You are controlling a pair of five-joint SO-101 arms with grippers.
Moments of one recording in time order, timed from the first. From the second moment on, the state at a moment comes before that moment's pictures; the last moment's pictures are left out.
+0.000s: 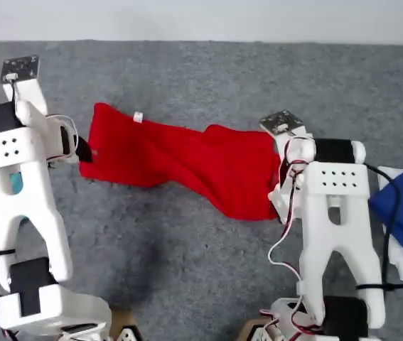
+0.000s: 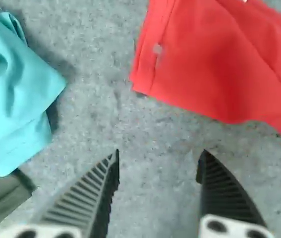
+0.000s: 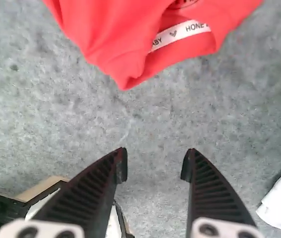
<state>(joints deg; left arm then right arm) -18.6 0.1 -9.3 98.9 2.2 -0.4 -15.9 19.0 95.1 24.7</state>
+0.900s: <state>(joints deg) -8.5 0.1 -5.5 98.8 6.9 -10.8 24.5 -16.3 95.5 19.1</state>
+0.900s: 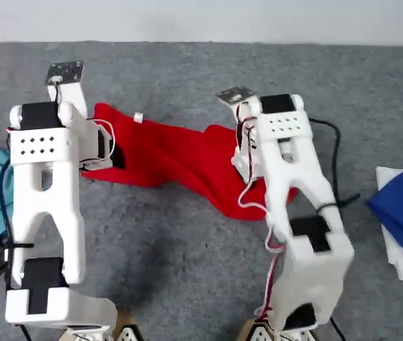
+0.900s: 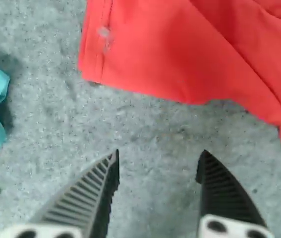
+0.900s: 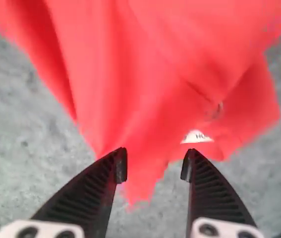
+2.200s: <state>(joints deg) -12.8 0.1 0.0 98.9 6.9 -0.4 42.5 -28.1 90.4 31.9</state>
